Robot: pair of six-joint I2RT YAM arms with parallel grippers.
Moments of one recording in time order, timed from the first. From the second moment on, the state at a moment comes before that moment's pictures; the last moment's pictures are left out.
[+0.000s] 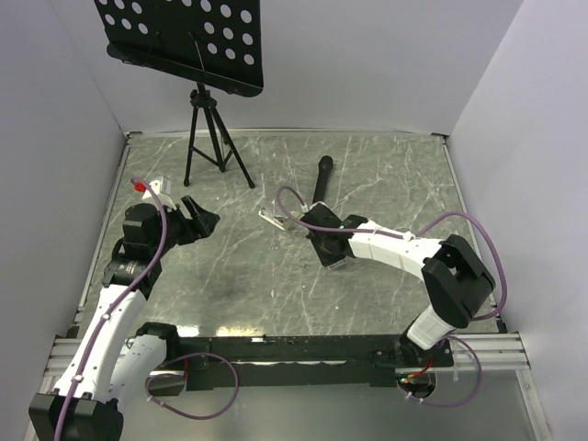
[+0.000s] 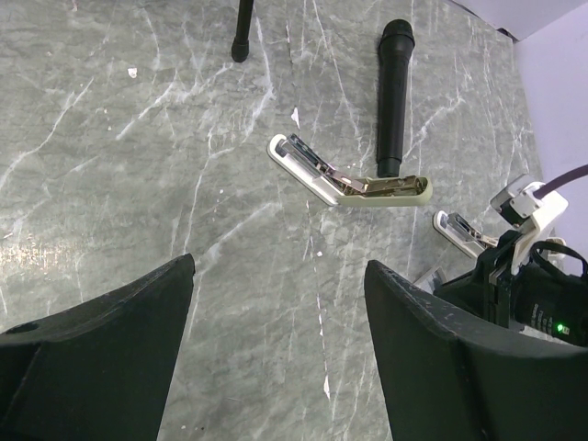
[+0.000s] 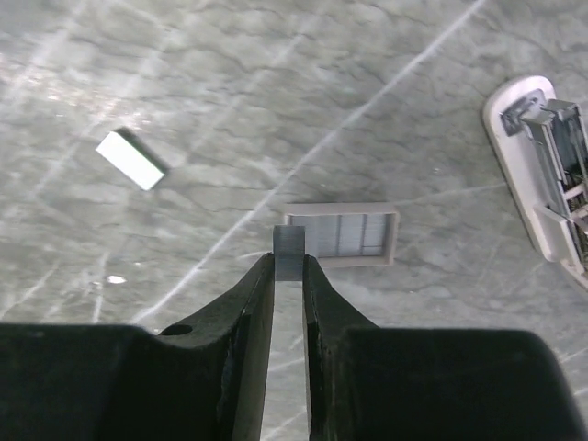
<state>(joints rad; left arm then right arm) -0.12 0.77 0.67 -0.28 0.23 -0.51 0.78 1.58 1.00 -0.60 0.24 0.28</state>
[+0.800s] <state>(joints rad) -0.12 0.77 0.67 -0.28 0.23 -0.51 0.69 1.59 0.99 -0.61 0.17 0.20</state>
